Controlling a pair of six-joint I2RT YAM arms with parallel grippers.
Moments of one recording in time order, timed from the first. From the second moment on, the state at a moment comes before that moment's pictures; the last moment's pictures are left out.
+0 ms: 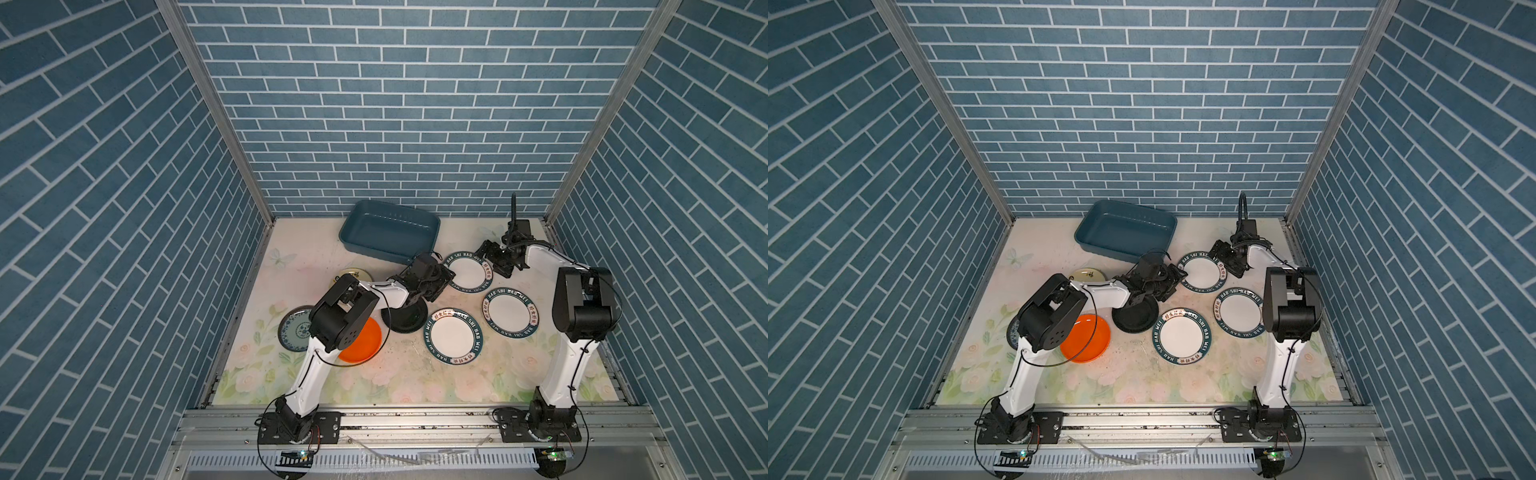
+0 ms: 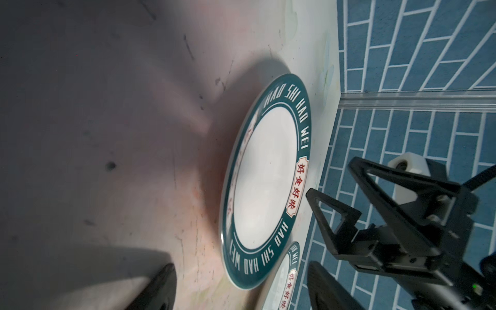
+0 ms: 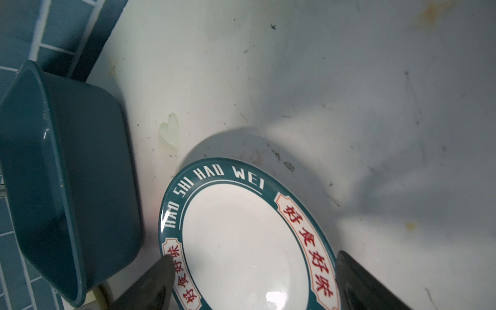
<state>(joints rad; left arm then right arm) -0.74 2.23 1.40 0.27 0.19 -1.39 0.08 2.01 1.45 -0.45 -0.33 0.57</state>
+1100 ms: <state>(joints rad) -0.78 2.35 1.51 0.30 0.14 -1.43 0.08 2.06 1.46 -0.43 -0.49 0.57</state>
